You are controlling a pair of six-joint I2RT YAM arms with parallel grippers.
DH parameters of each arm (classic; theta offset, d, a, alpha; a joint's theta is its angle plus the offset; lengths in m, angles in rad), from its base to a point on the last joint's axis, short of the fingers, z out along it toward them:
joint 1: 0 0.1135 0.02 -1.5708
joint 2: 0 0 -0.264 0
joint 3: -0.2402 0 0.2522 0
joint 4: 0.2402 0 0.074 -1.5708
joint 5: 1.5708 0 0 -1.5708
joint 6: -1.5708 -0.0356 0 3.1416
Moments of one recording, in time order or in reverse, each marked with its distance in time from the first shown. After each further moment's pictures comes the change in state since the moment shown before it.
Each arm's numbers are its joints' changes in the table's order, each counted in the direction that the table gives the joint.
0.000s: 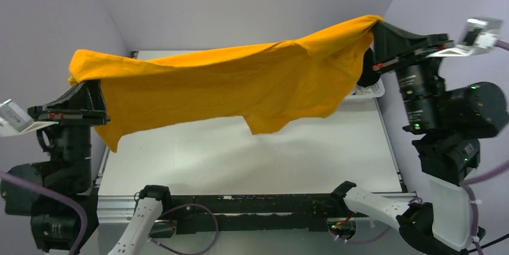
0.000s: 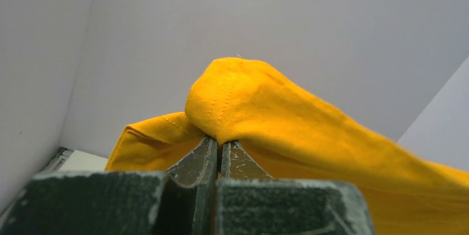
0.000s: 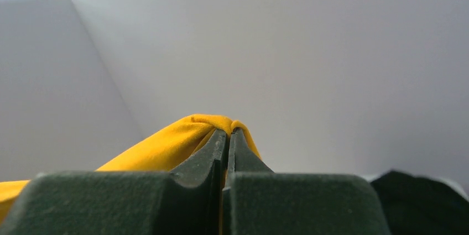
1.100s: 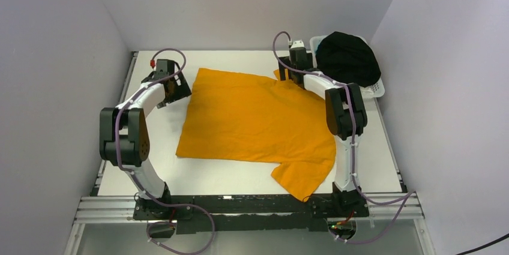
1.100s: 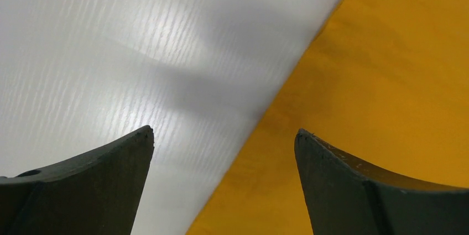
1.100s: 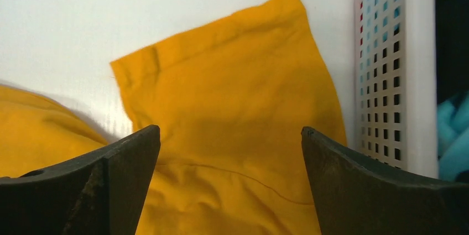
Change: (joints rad) left arm 0.046 1.180 0.261 -0.024 -0.039 0.021; right arm -0.351 1.205 0.237 -0.382 -0.093 0.130
